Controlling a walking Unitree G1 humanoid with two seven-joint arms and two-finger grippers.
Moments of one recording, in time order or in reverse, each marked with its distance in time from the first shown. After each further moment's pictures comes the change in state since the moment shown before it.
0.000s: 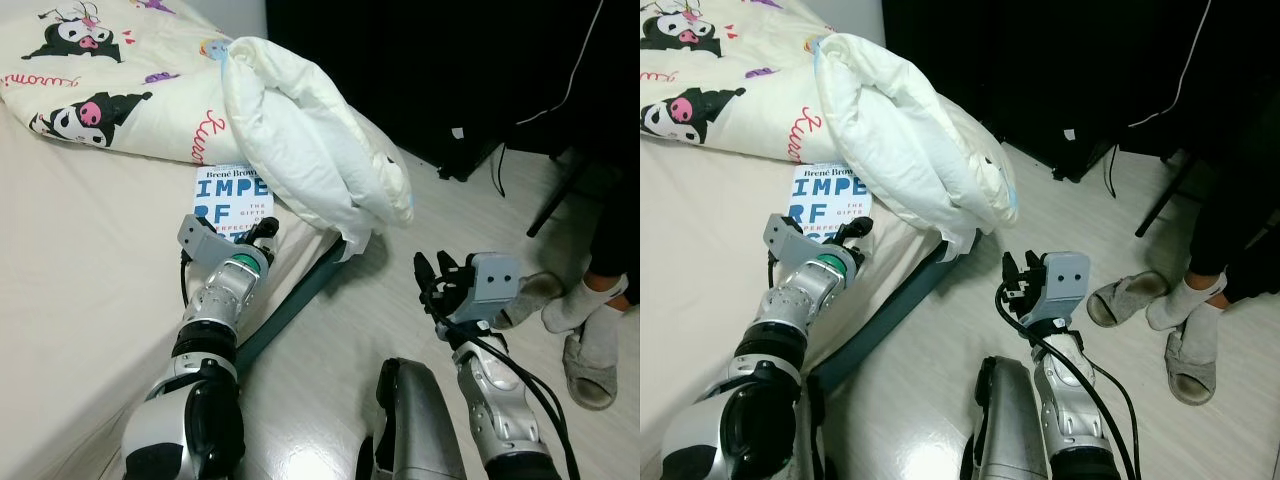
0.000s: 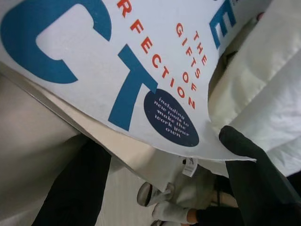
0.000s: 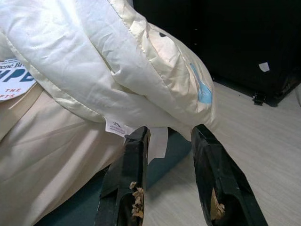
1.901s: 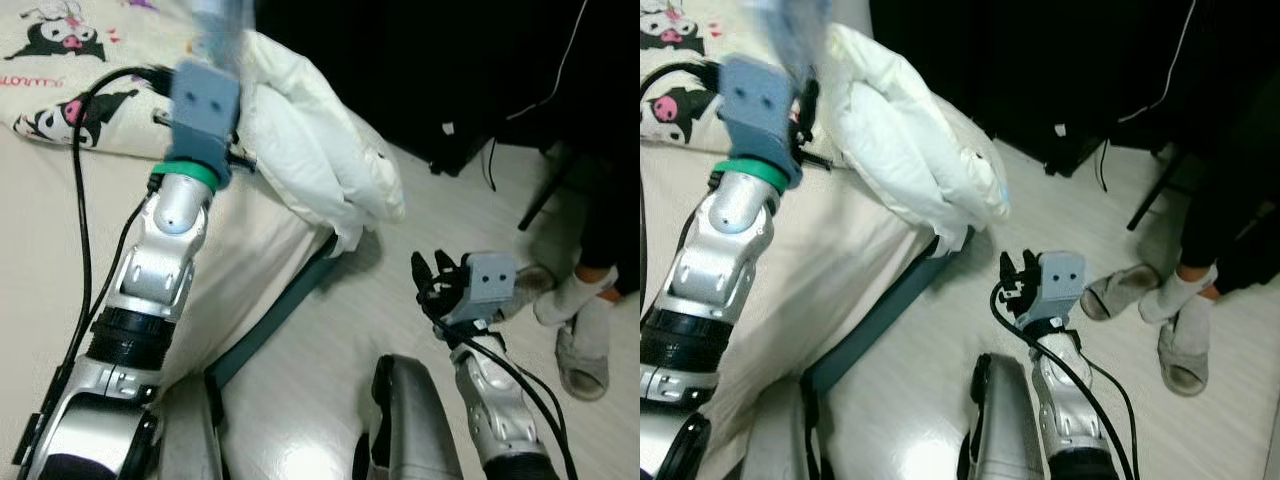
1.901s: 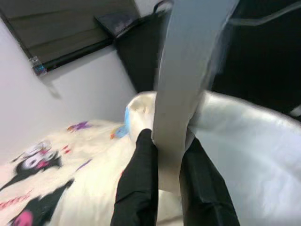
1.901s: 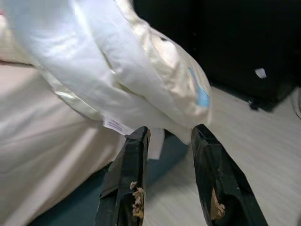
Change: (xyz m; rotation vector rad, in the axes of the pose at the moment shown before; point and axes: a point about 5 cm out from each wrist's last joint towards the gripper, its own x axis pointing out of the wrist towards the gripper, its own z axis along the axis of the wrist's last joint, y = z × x) left arm -0.090 -0.106 0.070 1.474 -0.919 -0.299; right arm 0.002 0.008 0.006 -0.028 -0.025 0.021
